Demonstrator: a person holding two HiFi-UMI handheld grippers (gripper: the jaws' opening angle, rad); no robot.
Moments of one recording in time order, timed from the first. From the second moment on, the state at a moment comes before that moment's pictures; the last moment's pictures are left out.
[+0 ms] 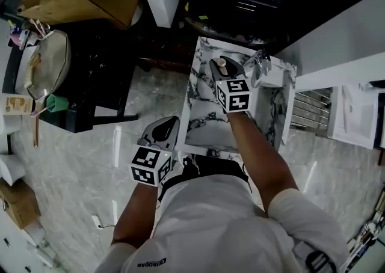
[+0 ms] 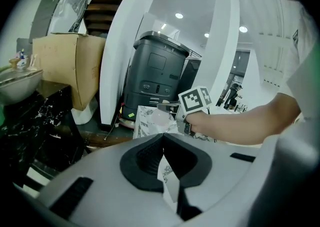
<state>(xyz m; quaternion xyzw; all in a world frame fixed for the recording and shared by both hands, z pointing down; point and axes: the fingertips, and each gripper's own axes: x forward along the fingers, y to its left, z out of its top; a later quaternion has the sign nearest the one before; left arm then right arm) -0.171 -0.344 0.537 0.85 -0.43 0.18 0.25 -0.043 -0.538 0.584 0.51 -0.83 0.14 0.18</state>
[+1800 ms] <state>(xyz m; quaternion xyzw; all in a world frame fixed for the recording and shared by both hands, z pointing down) -0.177 -0.350 0.565 0.83 -0.44 0.19 0.27 -0.052 -0.605 0.629 0.51 -0.83 0.13 0.20</state>
